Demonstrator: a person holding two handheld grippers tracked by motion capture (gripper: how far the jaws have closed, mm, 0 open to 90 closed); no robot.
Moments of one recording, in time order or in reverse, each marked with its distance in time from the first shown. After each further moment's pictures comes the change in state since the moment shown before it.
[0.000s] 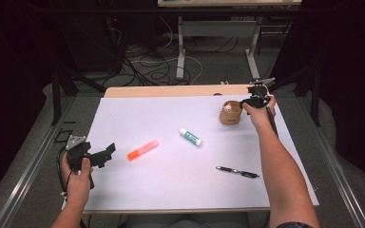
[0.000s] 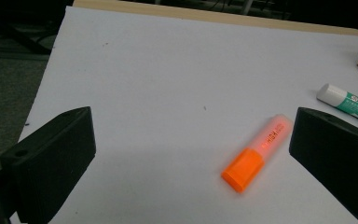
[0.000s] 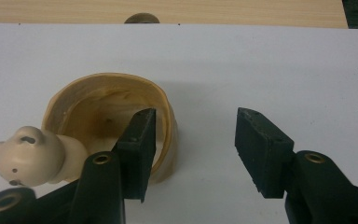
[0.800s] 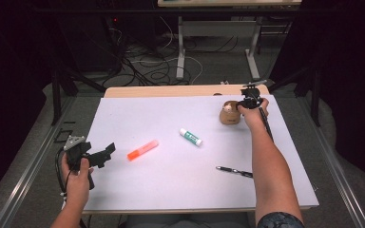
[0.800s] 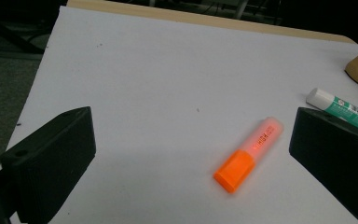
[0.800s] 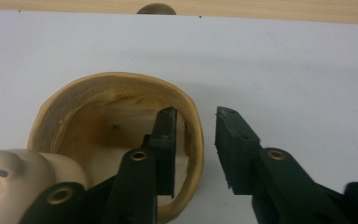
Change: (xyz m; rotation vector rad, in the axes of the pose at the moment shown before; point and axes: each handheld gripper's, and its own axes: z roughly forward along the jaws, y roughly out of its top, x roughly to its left) left arm 0.000 0.000 -0.002 -0.004 -0.030 -0.028; right arm 0.010 -0.002 0.030 0.013 0.037 -0.034
